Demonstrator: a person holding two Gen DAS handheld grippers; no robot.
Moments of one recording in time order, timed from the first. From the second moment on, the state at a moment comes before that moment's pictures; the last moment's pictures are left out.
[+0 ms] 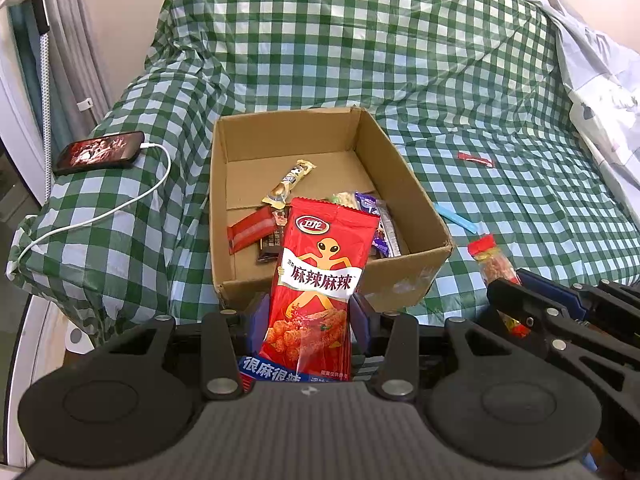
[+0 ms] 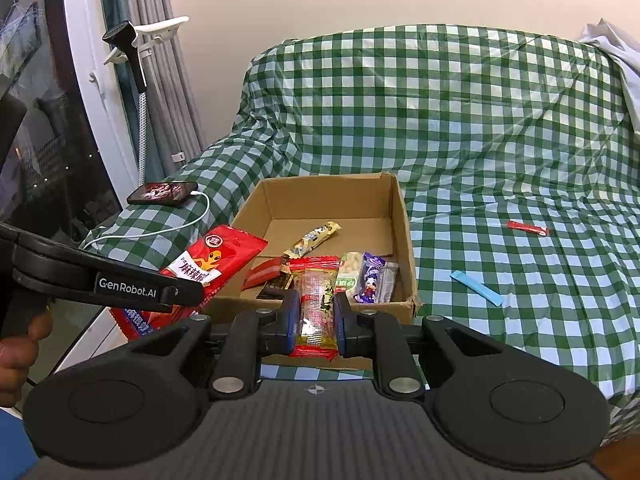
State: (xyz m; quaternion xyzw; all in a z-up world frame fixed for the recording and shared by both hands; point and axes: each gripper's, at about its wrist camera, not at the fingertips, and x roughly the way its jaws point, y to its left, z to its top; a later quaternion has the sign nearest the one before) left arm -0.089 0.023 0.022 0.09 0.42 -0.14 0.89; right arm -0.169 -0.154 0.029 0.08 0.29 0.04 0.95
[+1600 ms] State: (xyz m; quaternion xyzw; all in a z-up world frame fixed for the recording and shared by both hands) left arm 0.066 0.018 -0.014 0.09 0.47 -0.09 0.87; right arm -0.025 -0.171 -0.004 0.09 0.36 0.03 0.93
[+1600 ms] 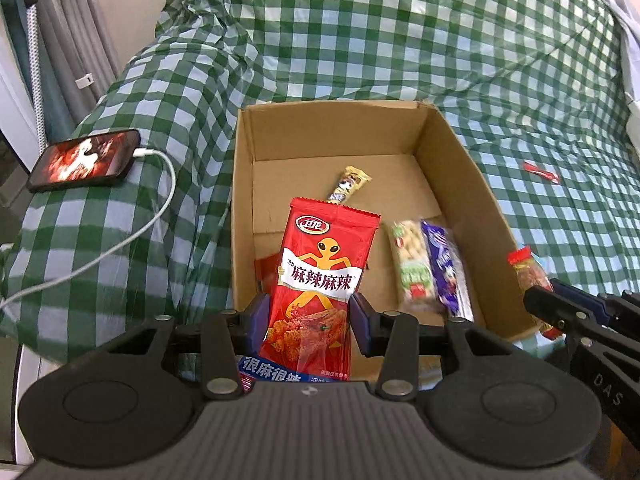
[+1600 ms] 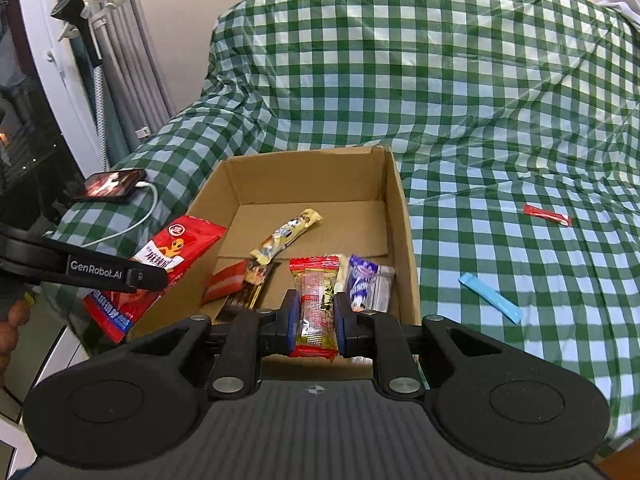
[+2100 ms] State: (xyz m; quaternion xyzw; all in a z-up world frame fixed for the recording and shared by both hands) left arm 0.137 -0.003 -0.060 0.12 0.50 -0.08 0.85; right arm 0.052 -0.187 -0.051 0.12 0.39 0.03 0.91
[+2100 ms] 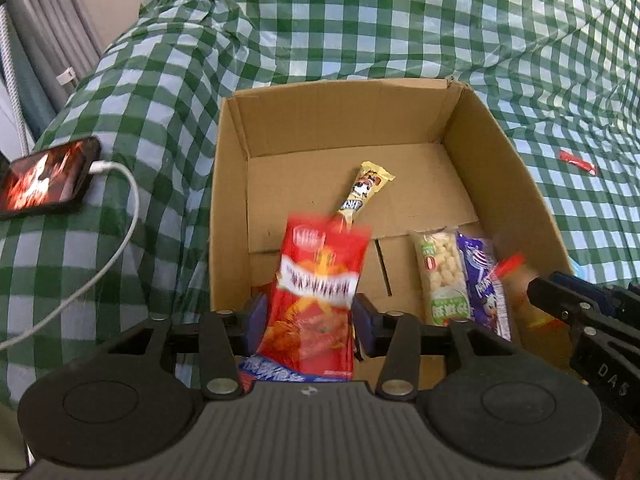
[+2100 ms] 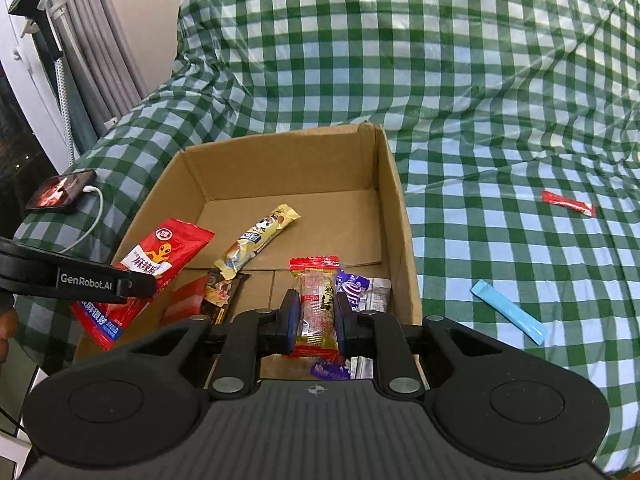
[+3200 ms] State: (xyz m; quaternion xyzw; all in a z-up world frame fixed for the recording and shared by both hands) left arm 0.064 0.025 -0.018 0.11 0.48 -0.05 0.87; right arm -0.007 -0.169 -0.050 0.17 0.44 -0.01 0.88
